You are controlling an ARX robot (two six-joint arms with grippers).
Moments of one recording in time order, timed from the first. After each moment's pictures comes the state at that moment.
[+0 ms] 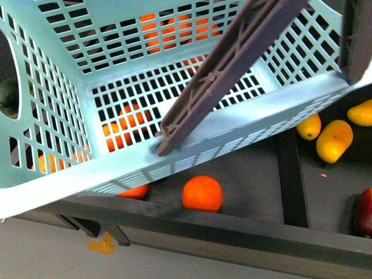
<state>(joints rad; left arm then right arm) -0.55 1.58 1.27 -0.21 0.32 -0.94 0.00 0.00 0.02 0.00 0.00 0.00</state>
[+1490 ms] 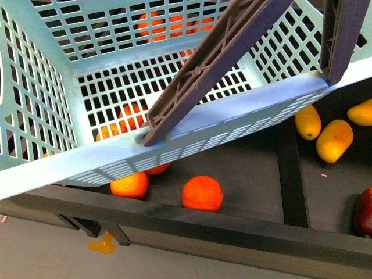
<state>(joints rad) -0.56 1.59 1.28 -0.21 0.30 -0.90 -0.19 1.61 0.46 0.42 0.14 0.33</state>
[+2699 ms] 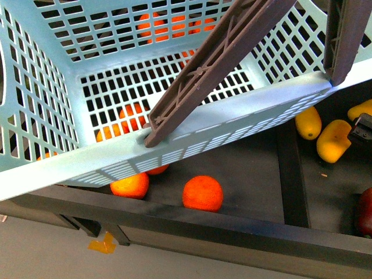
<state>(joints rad) -0.56 1.59 1.28 -0.21 0.30 -0.90 -0.06 2.37 1.15 0.21 0.13 0.37</state>
